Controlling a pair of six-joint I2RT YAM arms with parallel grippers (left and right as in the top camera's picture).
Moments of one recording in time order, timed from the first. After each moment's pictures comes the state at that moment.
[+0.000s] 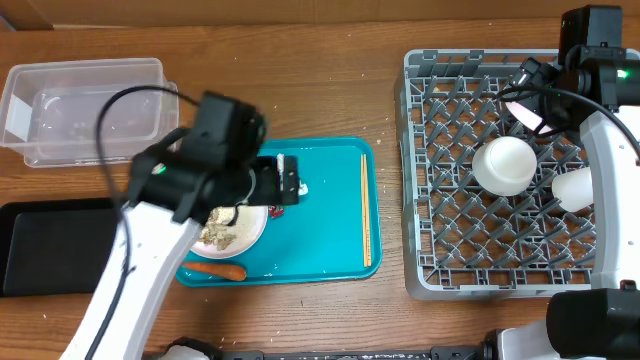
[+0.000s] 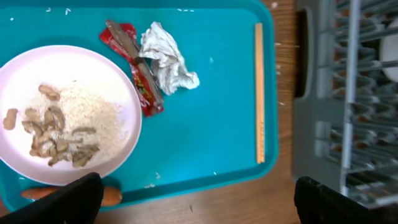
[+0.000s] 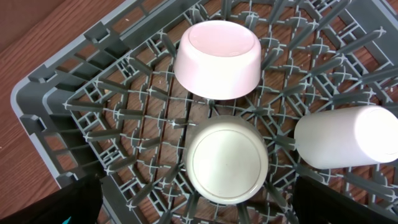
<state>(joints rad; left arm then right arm) -0.36 1.38 1.46 -1.24 0.12 -0.40 -0.08 1.67 1.77 -1.22 0.17 0.54</state>
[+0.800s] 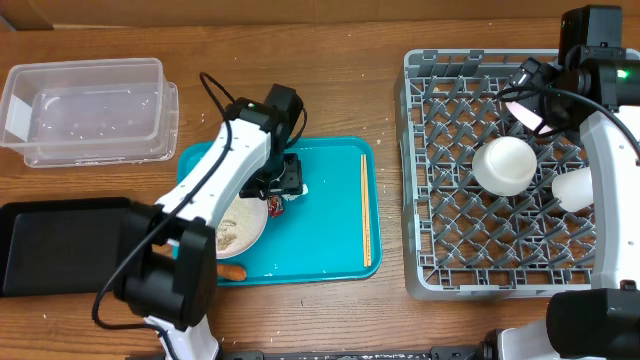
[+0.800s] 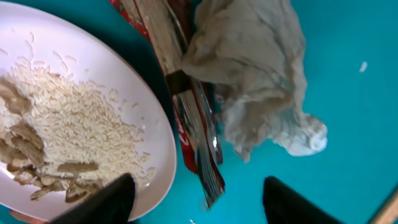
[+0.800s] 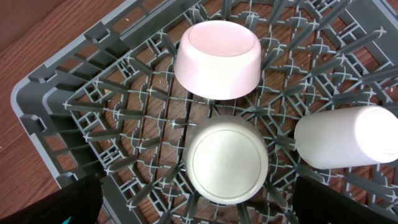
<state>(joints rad) -0.37 1.90 1.46 -1.16 -0.03 -0.46 -0.08 1.67 1.77 -1.22 0.18 0.54</state>
